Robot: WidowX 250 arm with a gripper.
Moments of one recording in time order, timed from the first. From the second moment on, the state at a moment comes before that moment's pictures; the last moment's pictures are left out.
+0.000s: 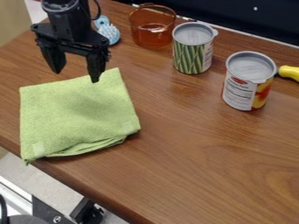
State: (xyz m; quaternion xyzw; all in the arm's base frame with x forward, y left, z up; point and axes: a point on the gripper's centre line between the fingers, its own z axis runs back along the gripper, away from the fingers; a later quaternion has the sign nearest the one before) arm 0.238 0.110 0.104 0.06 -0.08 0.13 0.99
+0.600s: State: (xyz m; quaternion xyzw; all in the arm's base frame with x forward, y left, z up) arm 0.259 0.090 0.097 0.08 -0.06 0.03 0.99
